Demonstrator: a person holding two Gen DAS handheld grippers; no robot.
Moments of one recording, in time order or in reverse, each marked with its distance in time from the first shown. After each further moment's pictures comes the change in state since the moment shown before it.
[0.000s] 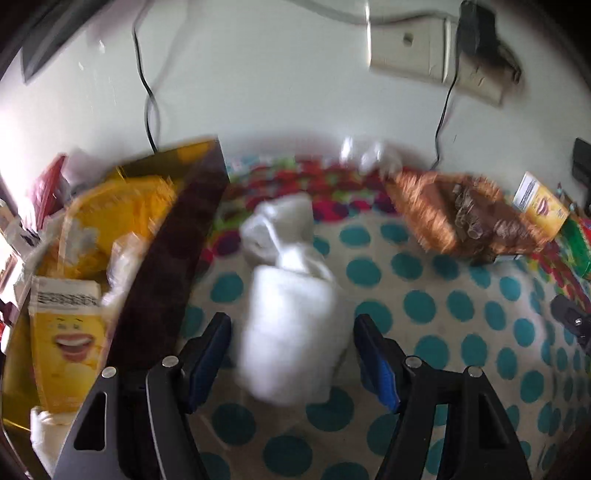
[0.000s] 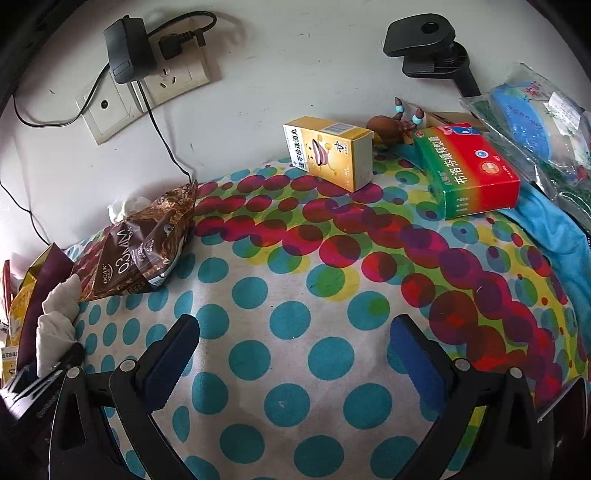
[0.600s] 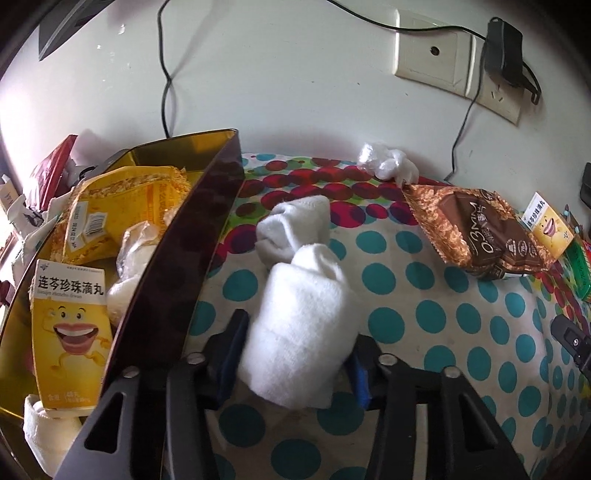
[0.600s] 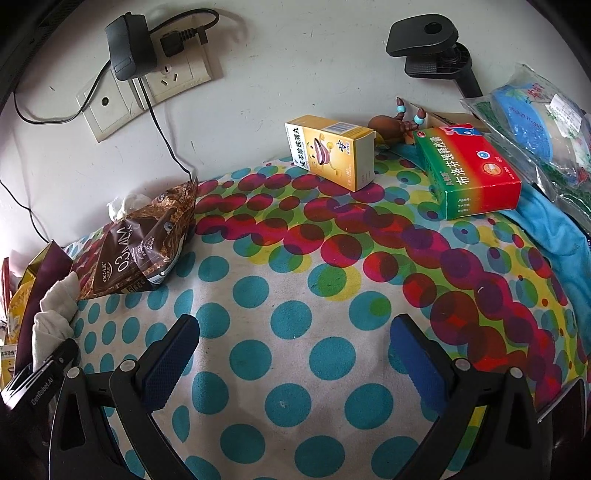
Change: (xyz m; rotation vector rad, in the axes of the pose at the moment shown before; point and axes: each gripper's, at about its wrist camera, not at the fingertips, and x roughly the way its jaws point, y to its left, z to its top) left arm -0.004 0.010 0.000 -0.063 -0.007 0.013; right arm 0.000 0.001 0.000 -0.006 0.004 -0.008
